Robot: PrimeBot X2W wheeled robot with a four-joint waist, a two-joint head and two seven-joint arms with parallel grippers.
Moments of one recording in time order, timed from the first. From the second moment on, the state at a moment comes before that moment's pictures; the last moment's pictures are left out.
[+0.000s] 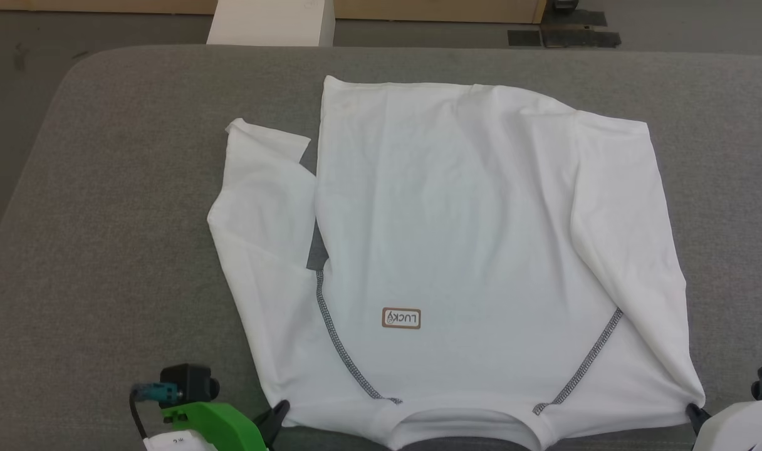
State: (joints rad) left arm 0.09 0.31 -0.31 -0.01 -0.83 0.10 0.41; right arm 0.13 -0.05 -0.35 0.05 0.21 0.13 0.58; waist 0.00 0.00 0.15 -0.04
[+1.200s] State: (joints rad) left arm -0.58 0.37 -0.17 -0.24 -0.86 0.04 0.44; right arm -0.50 -0.33 -0.19 -0.33 0.14 0.13 0.78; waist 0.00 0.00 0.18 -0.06
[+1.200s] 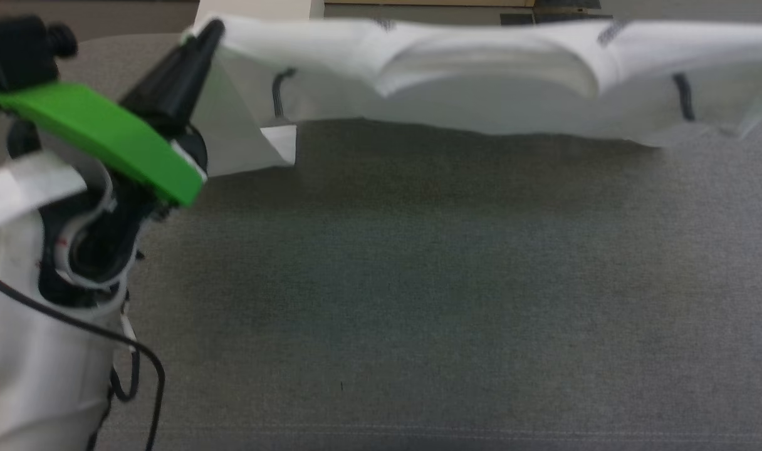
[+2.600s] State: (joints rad) left arm -1.54 0.40 -0.19 0.46 -0.60 -0.04 0.15; right arm -1.58 -0.22 -0.11 0.47 -0.16 0.13 0.23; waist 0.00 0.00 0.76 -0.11
